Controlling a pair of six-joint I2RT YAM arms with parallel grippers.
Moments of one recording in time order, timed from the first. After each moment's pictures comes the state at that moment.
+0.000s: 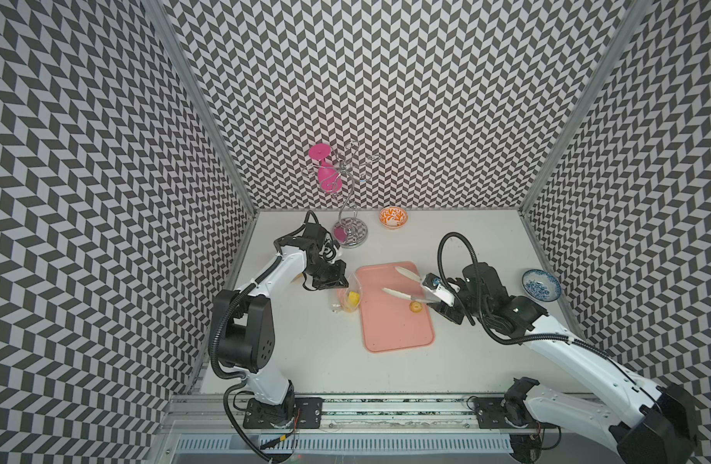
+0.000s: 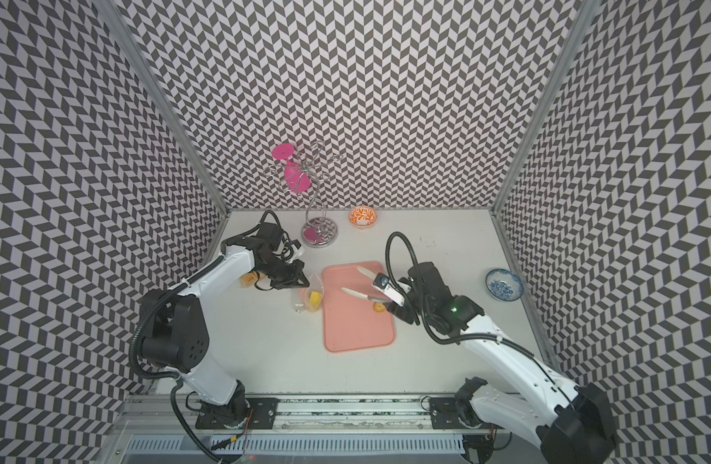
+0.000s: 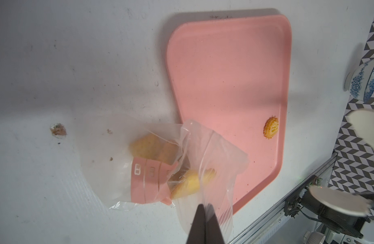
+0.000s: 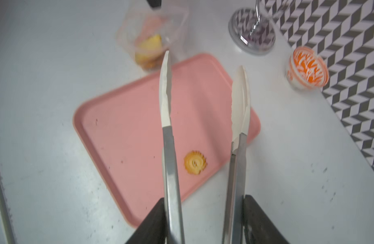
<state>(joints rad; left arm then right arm) -0.22 1.69 1.30 -0.94 0.53 -0.21 0.58 1.04 0.77 -0.53 -0.13 -0.56</state>
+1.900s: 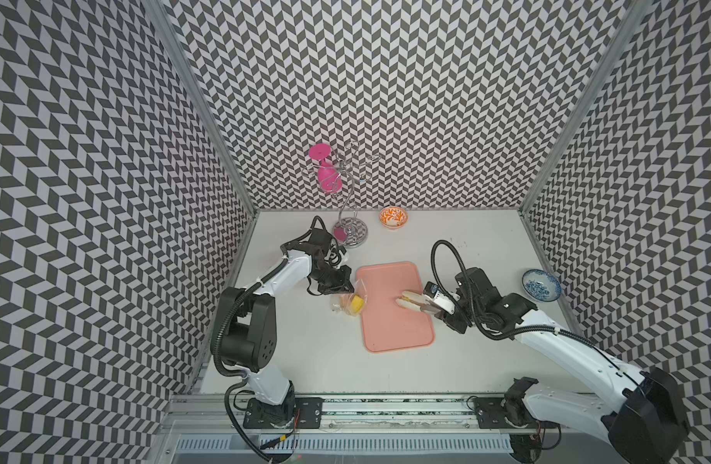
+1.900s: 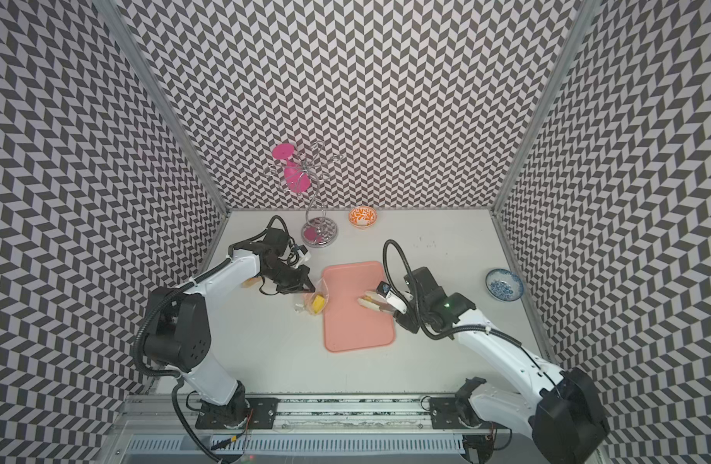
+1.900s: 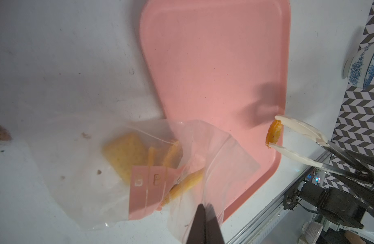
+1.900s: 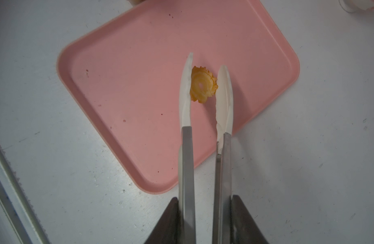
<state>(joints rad) -0.26 1.69 1.24 -0.88 0.57 -0.21 0.57 1.13 0.78 -0.59 -0.16 -0.50</state>
